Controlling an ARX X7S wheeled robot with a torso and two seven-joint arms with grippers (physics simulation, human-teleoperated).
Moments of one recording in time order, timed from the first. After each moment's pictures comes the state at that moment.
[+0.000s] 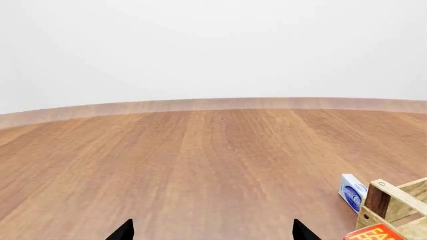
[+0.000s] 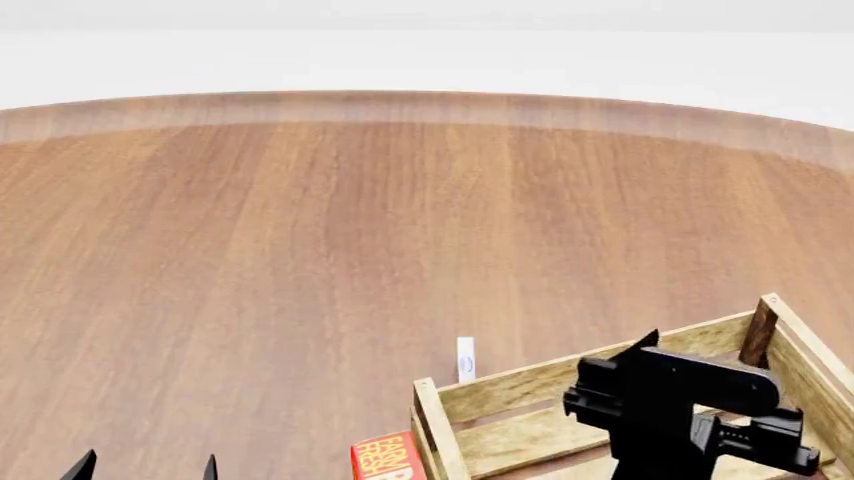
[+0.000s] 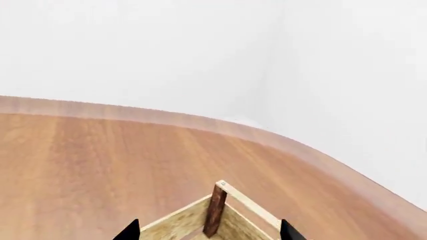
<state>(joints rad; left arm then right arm) -0.06 -0.31 0.40 -0.03 -0.29 0.08 -0.38 0.52 0.17 -0.17 0.48 0.03 0.12 0.53</state>
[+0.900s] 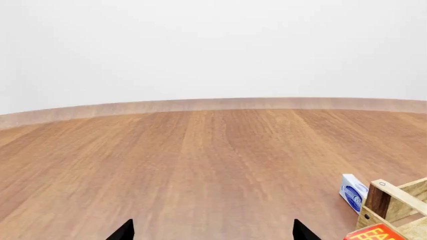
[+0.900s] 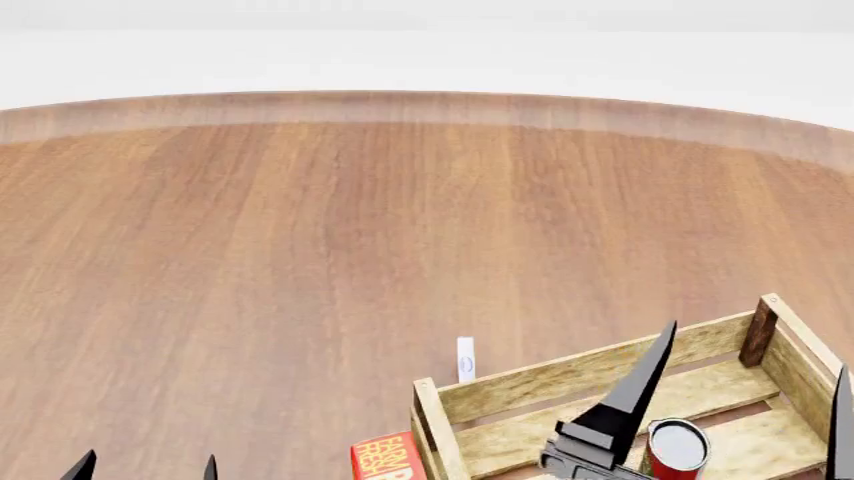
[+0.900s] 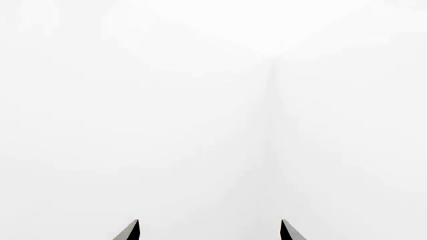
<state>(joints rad) -0.07 -0.32 0.41 -0.03 -0.30 0.08 -0.39 0.04 0.29 -0.20 -0.38 -0.14 -0.02 0.67</state>
